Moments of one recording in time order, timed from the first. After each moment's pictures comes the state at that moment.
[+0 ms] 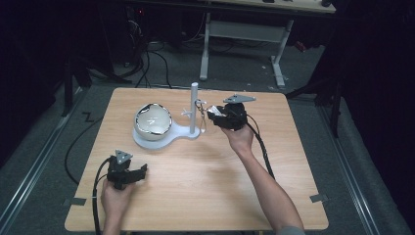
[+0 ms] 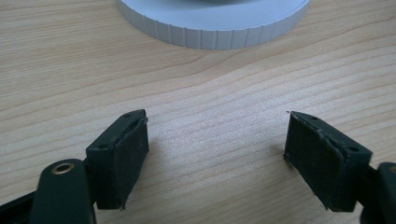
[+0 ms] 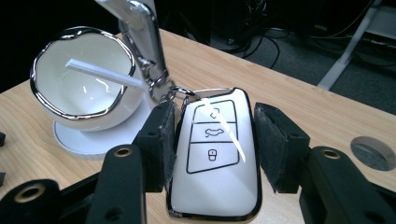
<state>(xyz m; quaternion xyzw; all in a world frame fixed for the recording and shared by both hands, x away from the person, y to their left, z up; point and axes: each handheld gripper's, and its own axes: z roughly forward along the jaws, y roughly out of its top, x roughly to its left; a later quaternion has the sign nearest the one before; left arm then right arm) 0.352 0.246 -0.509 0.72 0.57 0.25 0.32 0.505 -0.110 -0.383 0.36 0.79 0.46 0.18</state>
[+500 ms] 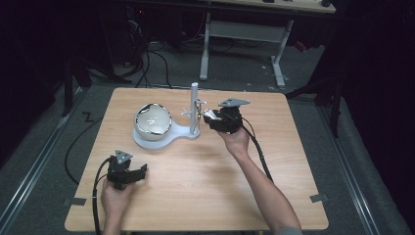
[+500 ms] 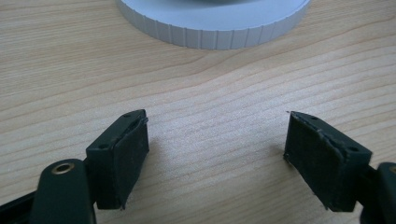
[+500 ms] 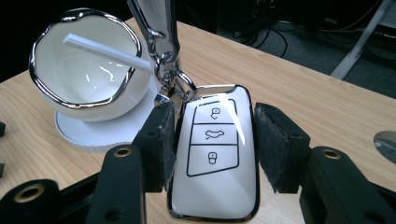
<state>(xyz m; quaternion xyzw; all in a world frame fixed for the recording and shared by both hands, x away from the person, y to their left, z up) 0.352 0.246 -0.509 0.72 0.57 0.25 0.32 0.506 -0.100 -0.400 0.35 0.80 0.46 0.17</state>
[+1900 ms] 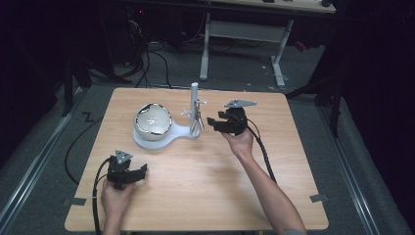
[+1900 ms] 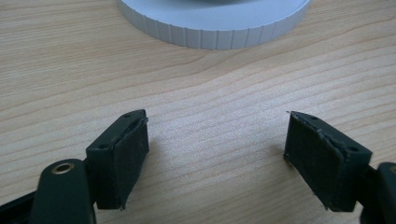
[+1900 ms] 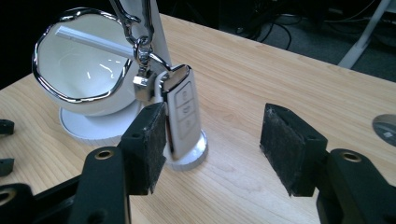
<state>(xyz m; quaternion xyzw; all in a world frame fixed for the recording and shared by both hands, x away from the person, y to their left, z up) 0.352 0.246 -0.509 0.72 0.57 0.25 0.32 0.505 -0.118 -0.401 0.37 0.79 0.46 0.15</state>
